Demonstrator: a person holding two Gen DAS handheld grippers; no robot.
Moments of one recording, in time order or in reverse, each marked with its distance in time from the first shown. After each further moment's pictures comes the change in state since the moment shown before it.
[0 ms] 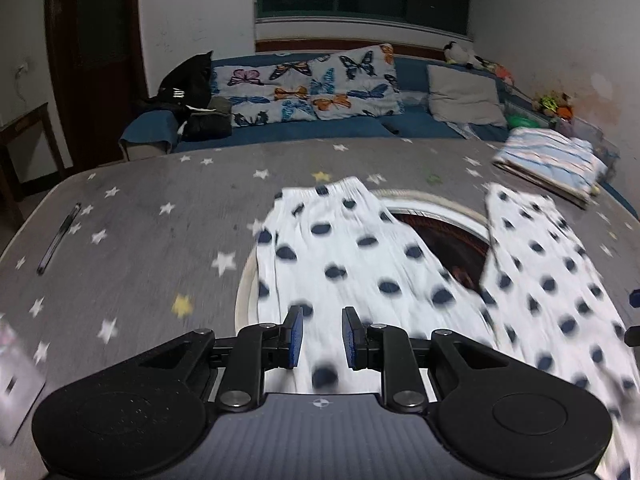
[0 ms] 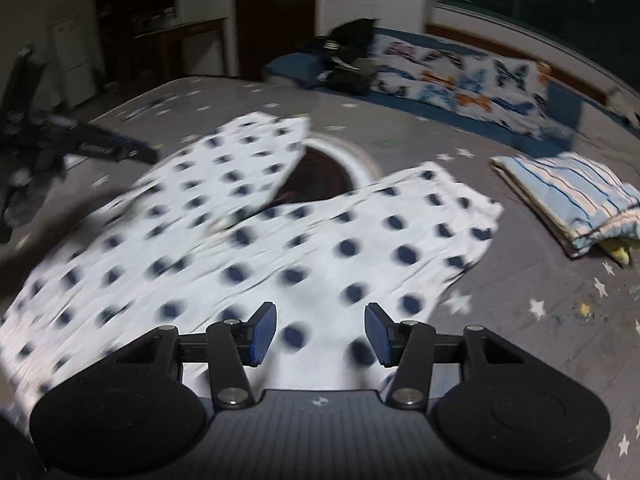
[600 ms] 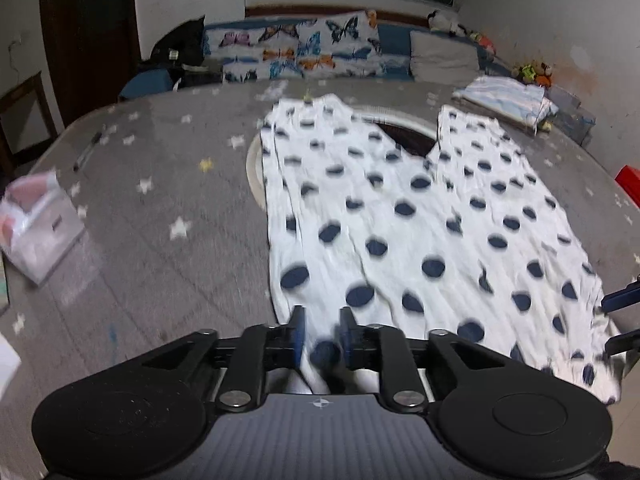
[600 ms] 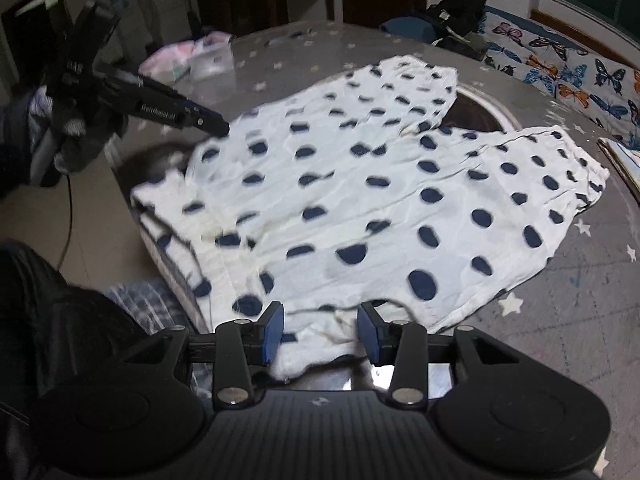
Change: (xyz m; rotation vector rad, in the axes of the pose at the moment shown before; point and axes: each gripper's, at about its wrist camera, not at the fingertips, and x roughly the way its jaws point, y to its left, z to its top) left arm -0.121 -0.003 -0.106 0.015 0.090 -0.045; right arm -0.074 0.097 -0.079 -0.184 0.126 0.255
